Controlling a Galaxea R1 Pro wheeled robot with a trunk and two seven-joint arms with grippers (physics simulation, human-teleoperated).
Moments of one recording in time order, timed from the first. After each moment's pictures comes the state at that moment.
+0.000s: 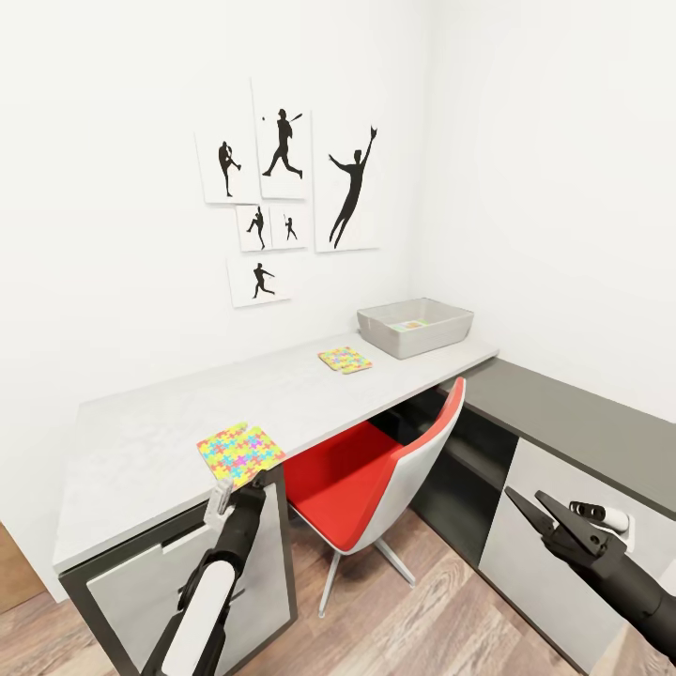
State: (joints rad) left arm -0.26 -0.17 -0.02 -1.22 1.09 -0.03 0.18; right arm -0.03 -0.19 -0.42 -1.57 -0.97 0.79 1.12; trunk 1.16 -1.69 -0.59
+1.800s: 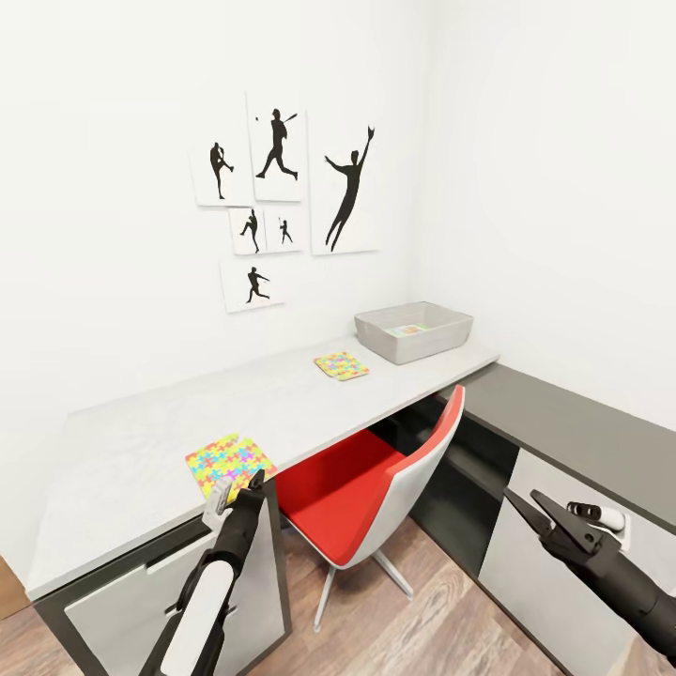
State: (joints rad) left arm -0.26 -0.17 -0.01 -1.22 1.08 -0.03 0.18; right arm -0.03 -0.19 -0.42 -1.57 -0.97 0.79 1.09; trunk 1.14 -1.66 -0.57
